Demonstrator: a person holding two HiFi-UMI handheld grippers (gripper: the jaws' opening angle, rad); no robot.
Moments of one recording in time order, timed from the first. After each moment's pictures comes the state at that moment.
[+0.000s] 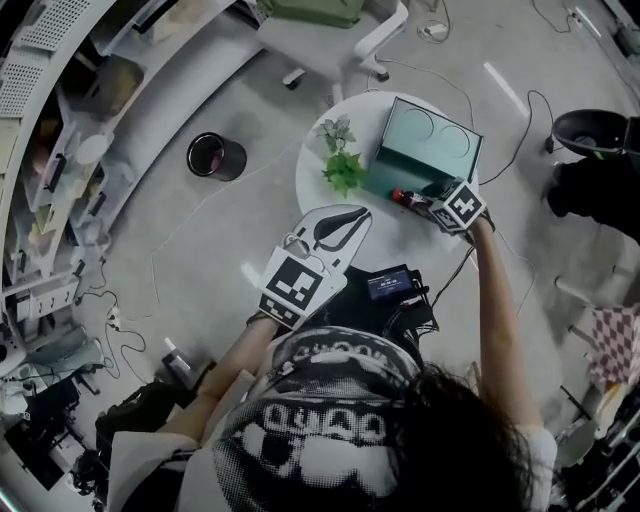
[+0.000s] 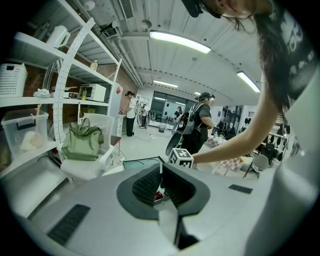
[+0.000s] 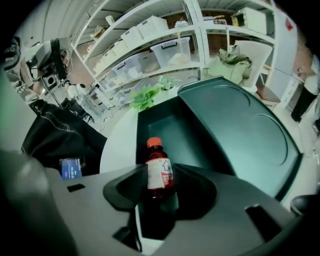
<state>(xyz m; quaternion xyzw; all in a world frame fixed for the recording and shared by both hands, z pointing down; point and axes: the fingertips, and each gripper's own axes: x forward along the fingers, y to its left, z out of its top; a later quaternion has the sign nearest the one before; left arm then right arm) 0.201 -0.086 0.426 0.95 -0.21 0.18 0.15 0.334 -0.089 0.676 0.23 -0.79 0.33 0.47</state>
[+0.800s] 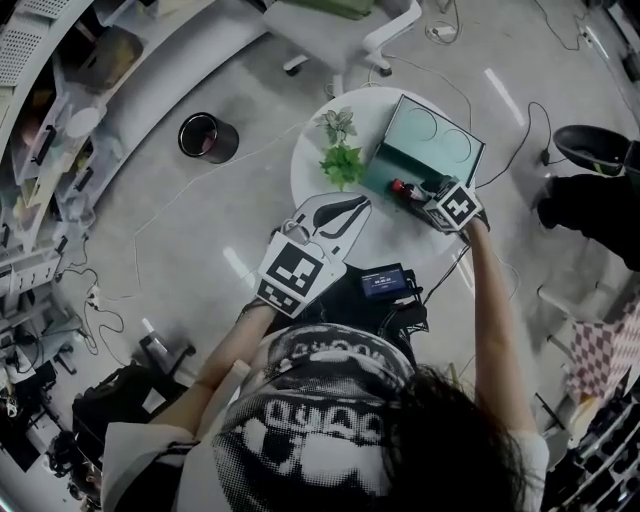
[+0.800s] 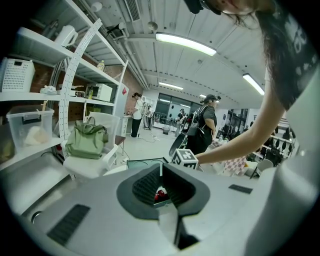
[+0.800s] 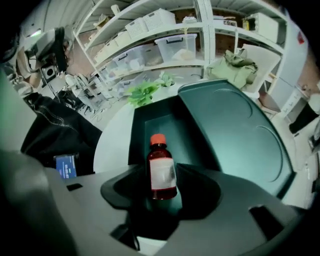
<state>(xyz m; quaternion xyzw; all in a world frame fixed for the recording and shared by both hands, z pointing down) 0.201 -0.100 0.438 0.94 -0.24 0.17 0.16 0.339 -0.098 0.681 0.22 -0.77 0.29 0.52</state>
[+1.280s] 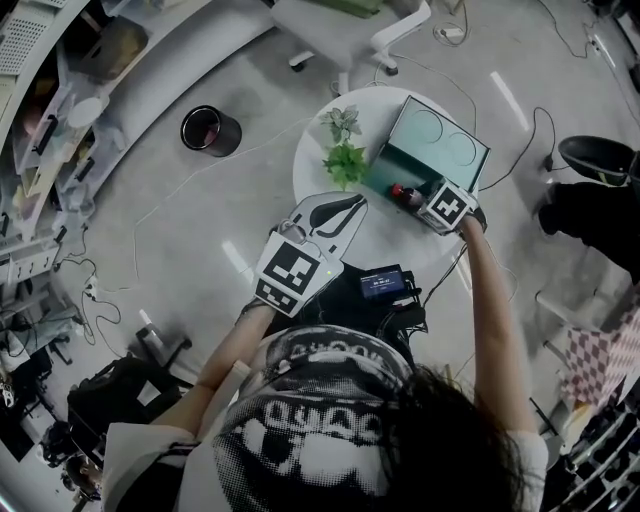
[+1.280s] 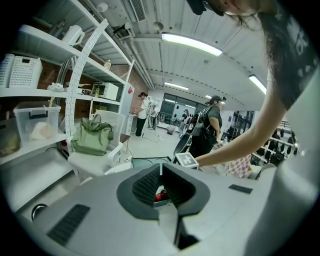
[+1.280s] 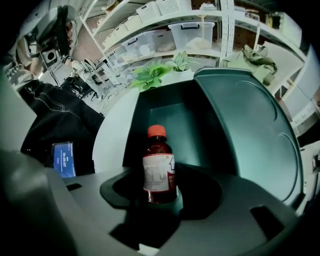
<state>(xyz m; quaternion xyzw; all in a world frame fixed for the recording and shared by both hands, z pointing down) 0.192 -0.104 0.447 0.93 -0.26 0.17 0.17 0.331 -0.086 0.708 0.15 -0.77 0.27 0.56</state>
